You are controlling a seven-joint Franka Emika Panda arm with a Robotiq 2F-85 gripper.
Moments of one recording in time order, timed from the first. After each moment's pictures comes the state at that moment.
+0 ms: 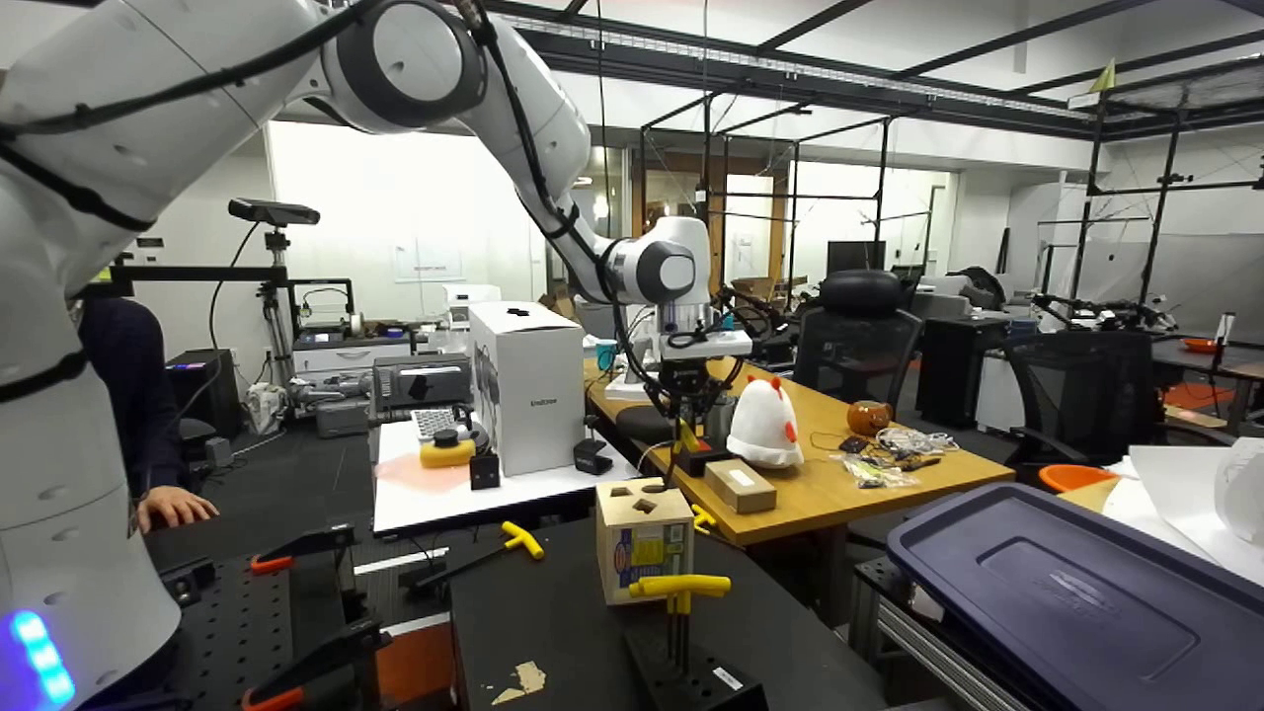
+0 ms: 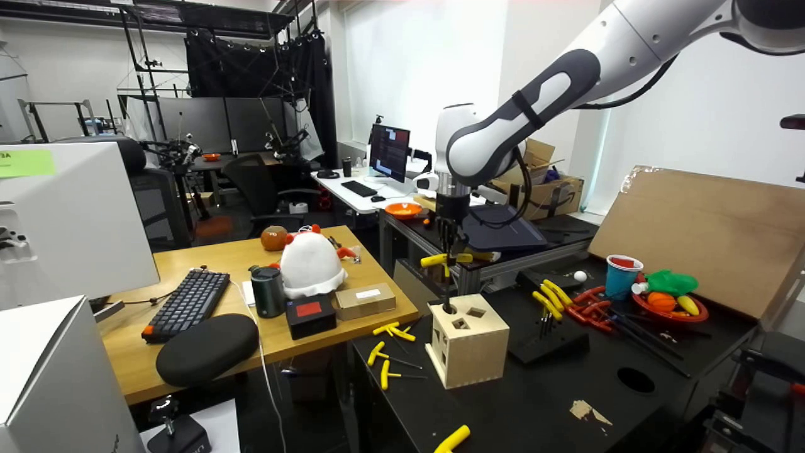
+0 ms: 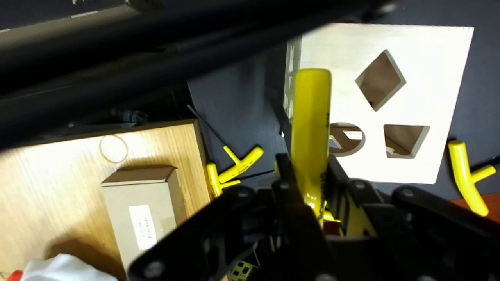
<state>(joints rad) -0.02 0.80 0.12 -1.52 -0.18 2.35 -0.99</state>
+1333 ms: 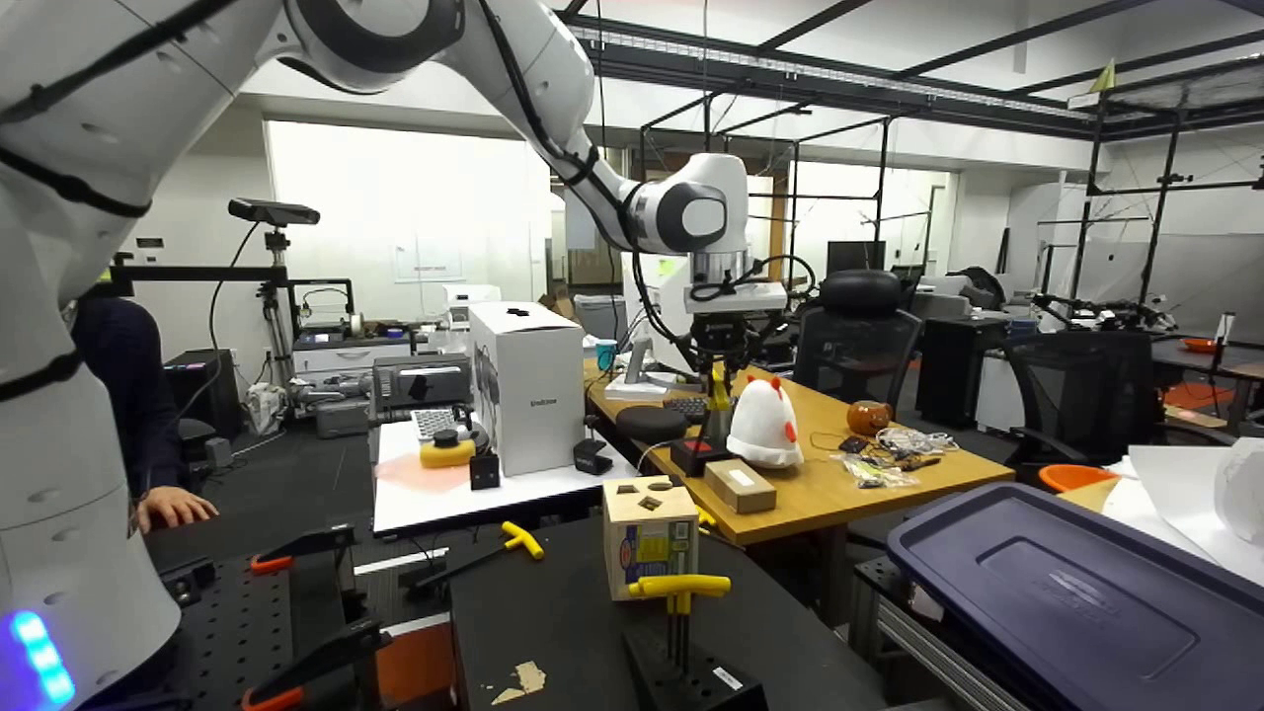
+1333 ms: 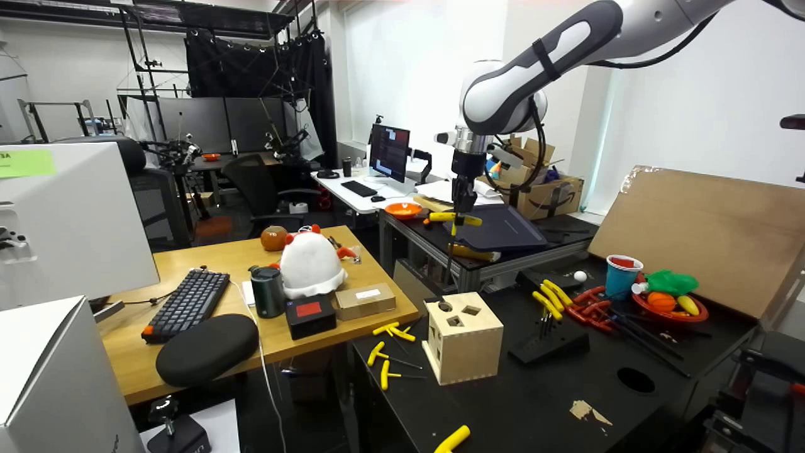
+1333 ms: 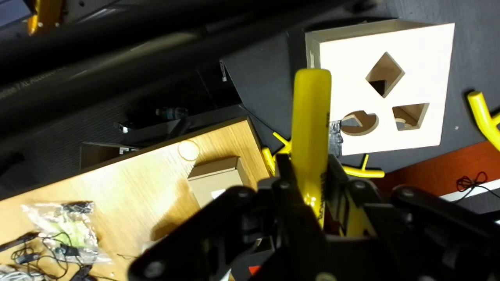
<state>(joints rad) -0.10 0.68 0.11 -1.52 -0.05 2.32 -0.97</state>
